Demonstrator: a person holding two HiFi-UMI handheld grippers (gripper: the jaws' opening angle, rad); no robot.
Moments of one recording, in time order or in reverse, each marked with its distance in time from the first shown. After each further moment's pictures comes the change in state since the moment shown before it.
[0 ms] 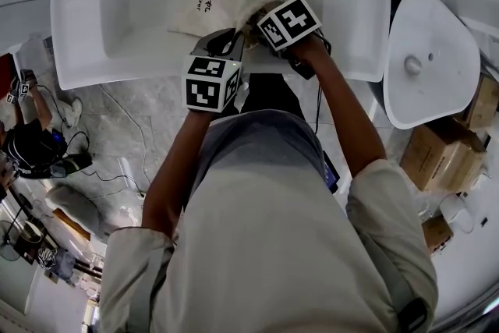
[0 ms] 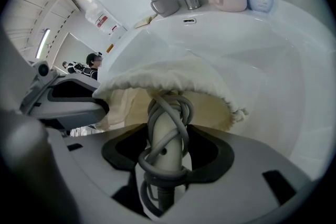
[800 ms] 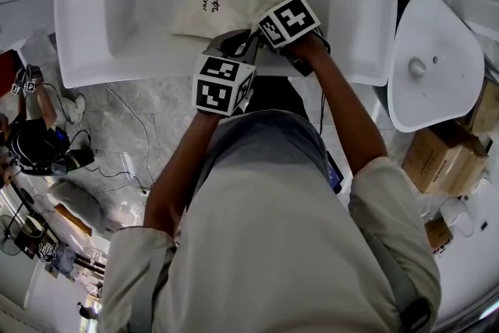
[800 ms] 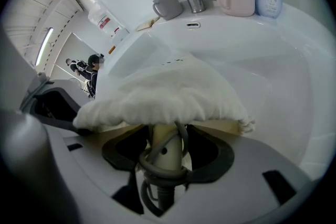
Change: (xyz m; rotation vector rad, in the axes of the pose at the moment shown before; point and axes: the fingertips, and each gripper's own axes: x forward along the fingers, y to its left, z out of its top) left arm 0.006 -0.017 0.009 0.028 0.006 -0.059; right arm 0.012 0.001 0.023 -0.031 -0.039 0.006
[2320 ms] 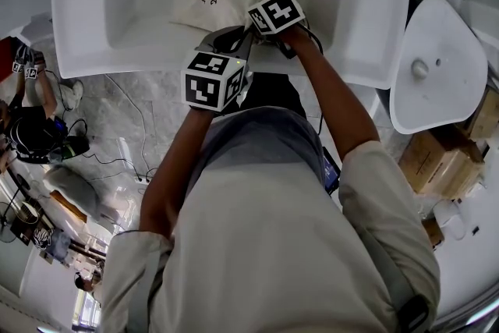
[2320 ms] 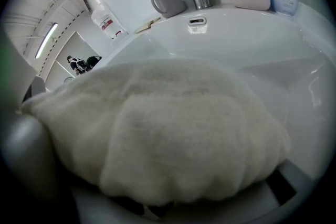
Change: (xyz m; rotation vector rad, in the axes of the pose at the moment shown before) left arm 0.000 0.014 -0.013 -0.102 0.024 0.012; right arm 0.052 -0.020 0.026 -0.057 -0.109 -0.034
